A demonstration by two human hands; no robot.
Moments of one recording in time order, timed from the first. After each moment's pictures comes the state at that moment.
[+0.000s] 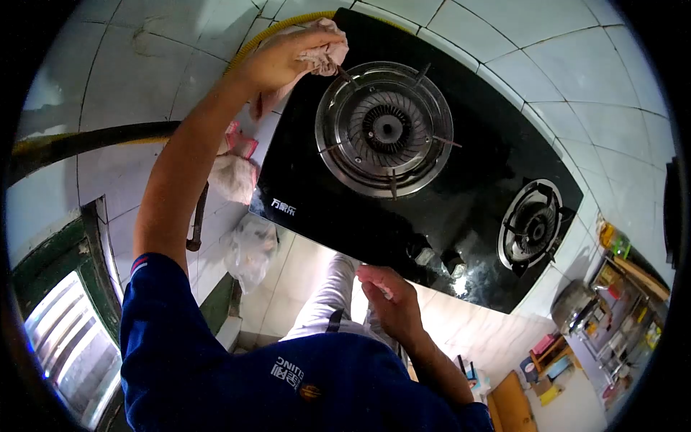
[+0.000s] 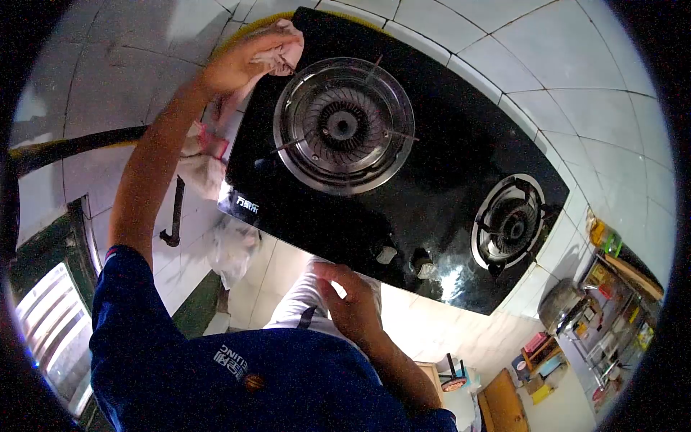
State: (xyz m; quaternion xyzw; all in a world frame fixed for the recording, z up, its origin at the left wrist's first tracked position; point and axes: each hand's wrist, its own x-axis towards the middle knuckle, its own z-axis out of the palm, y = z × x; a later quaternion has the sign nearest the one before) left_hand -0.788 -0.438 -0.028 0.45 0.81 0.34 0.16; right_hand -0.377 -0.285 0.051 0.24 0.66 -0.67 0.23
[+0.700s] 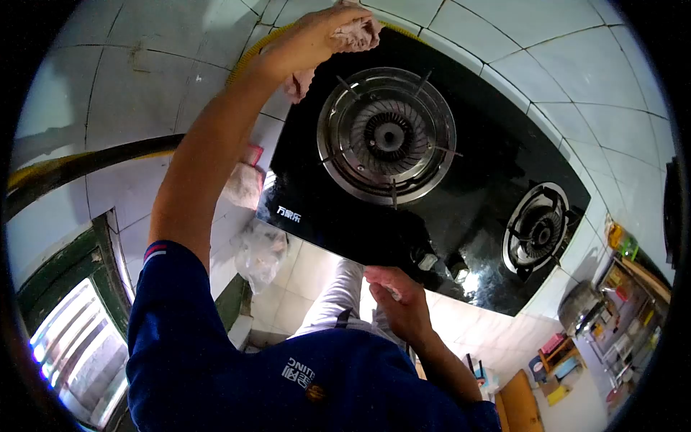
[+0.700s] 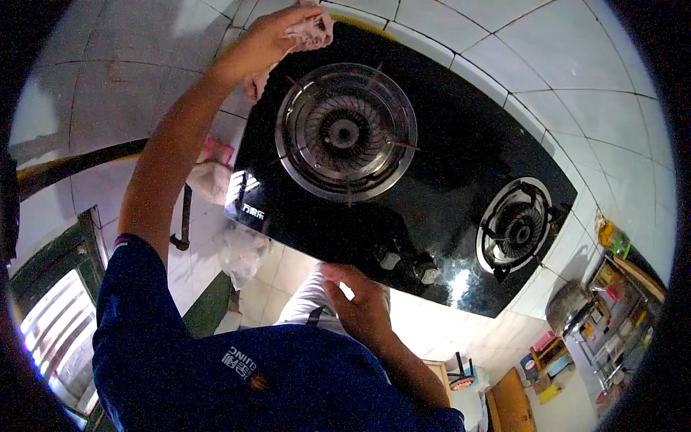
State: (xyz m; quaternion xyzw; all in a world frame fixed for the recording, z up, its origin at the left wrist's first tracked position) left_hand -0.798 -0.373 0.016 0.40 0.83 0.34 0.19; right_hand -0.391 -0.271 0.054 0.24 0.66 -0.66 0.25
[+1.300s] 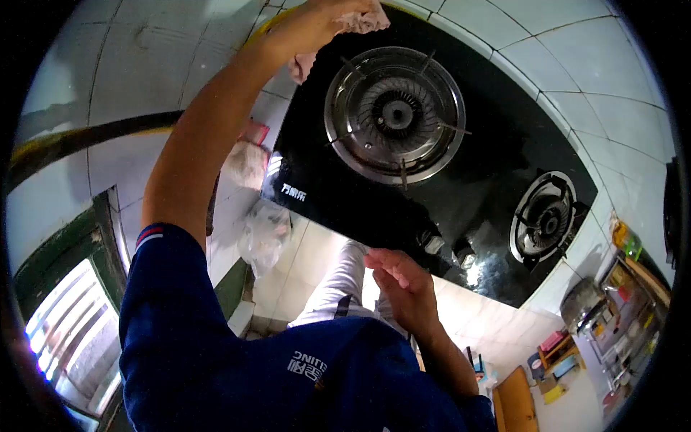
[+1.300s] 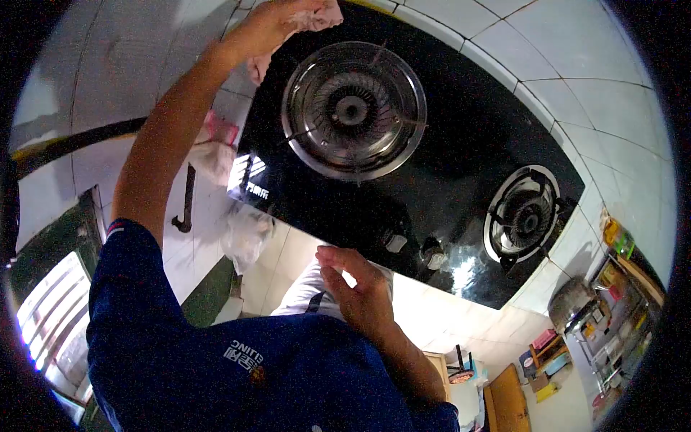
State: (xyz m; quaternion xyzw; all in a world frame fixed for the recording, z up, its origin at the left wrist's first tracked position) left_hand -0.818 -0.391 -0.017 0.47 0.75 0.38 0.28; right_hand -0.396 -0.272 0.070 0.23 0.61 -0.72 0.23
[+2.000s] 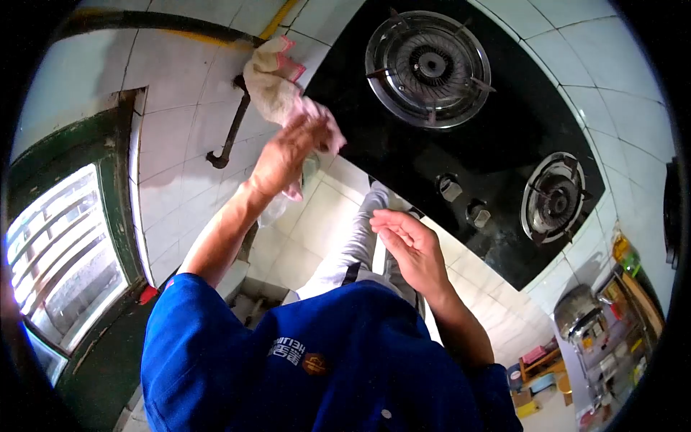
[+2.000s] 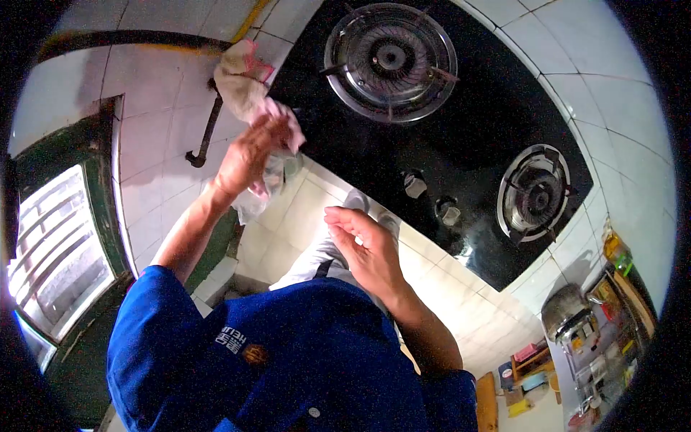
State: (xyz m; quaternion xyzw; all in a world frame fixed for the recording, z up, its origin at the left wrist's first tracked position) left_hand -0.505 -0.558 0.001 0.34 0.89 0.26 0.13; right_hand -0.360 -0.281 0.076 0.14 0.56 -0.77 0.26
